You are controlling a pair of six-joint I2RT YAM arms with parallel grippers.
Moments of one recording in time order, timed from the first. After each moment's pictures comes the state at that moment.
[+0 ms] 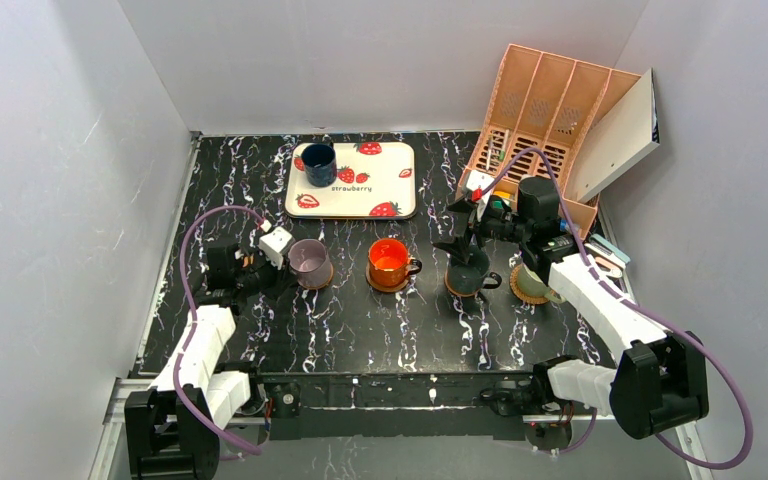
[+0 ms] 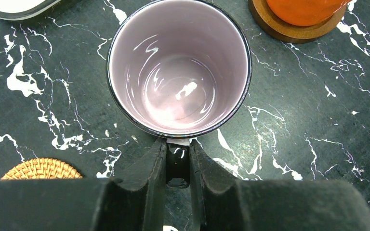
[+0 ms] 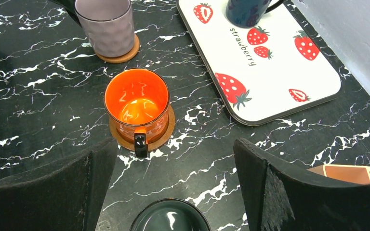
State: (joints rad) left arm 0.05 0.95 0.43 -0.22 0.64 0.45; right arm 0.33 1.17 0.80 0.01 -0.83 -0.37
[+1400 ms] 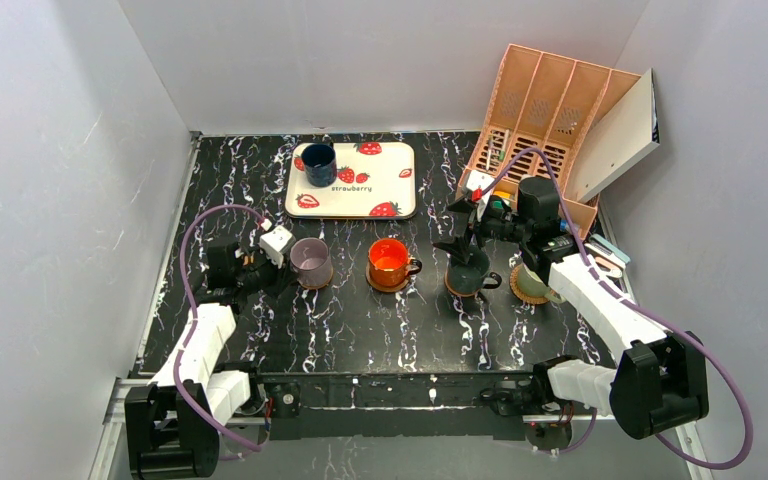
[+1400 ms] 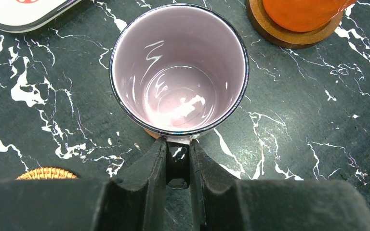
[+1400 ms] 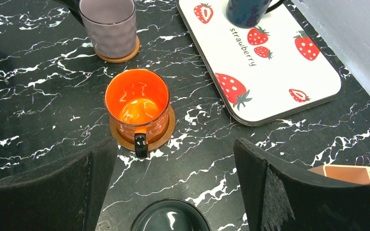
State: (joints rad) left arm 0.05 0.96 0.43 -0.18 0.66 0.46; right arm 0.33 1.17 0.80 0.01 -0.83 -0.37
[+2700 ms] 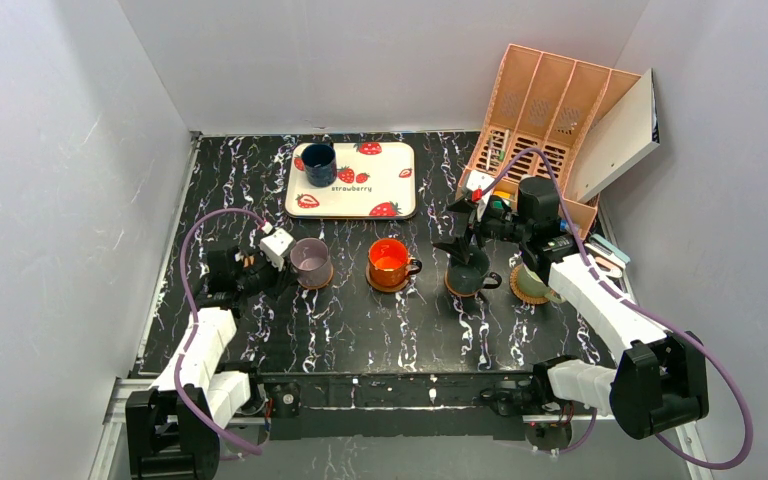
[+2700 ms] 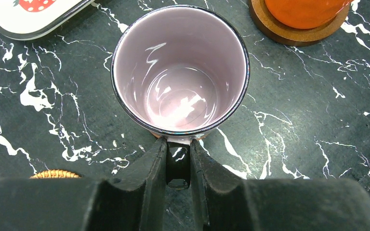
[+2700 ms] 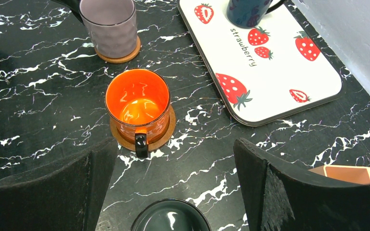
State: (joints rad) left arm 0.05 0.94 0.40 -0.14 0.66 0.49; right arm 0.33 1.17 0.80 0.01 -0.83 -0.37
